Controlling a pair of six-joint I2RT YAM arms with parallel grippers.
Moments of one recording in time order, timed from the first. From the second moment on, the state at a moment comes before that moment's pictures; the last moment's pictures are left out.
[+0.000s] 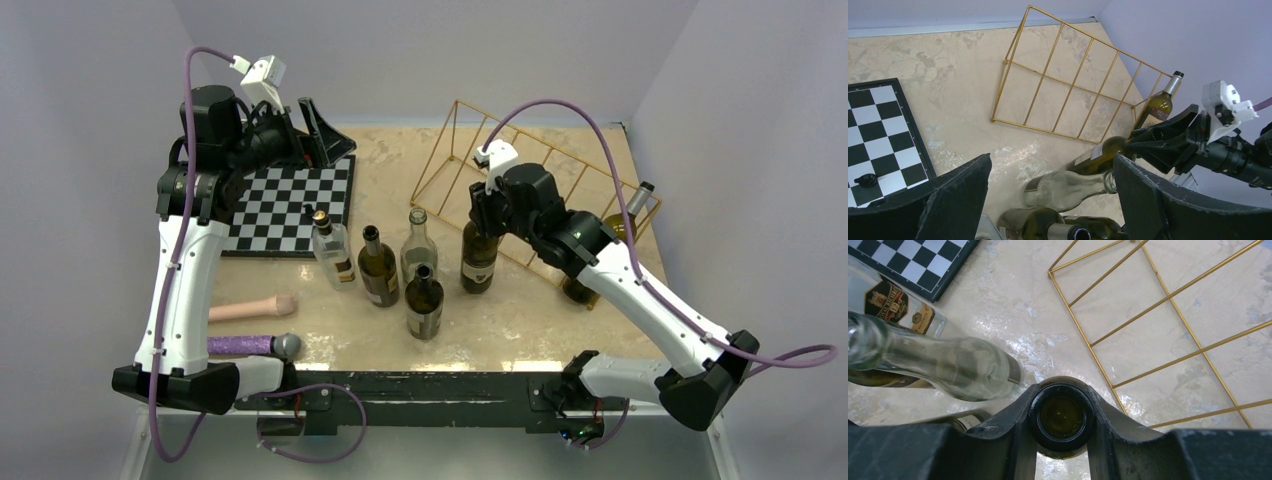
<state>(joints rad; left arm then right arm) -0.11 1.27 1.69 -0.74 0.55 -0.36 0.70 1.19 1.23 -0.56 0.17 0.11</state>
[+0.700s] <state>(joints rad) -0.11 1.27 1.69 -0.74 0.56 -0.36 0.44 1.10 1.44 -0.89 0.32 0.18</state>
